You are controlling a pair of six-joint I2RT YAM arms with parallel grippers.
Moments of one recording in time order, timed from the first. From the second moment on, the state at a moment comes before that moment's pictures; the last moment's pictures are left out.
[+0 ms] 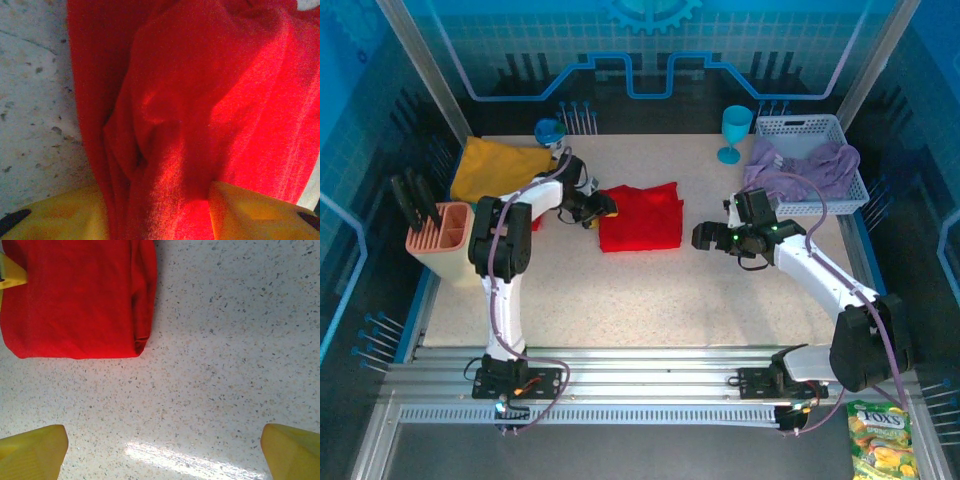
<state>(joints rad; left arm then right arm) -0.14 2.16 1.54 -0.58 0.56 -0.54 0.30 1.34 0.93 -0.57 -0.21 0.43</state>
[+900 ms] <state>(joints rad) -0.15 2.20 1.59 -0.60 0.50 -0.53 0.26 1.28 0.88 -0.56 -0.23 0.43</state>
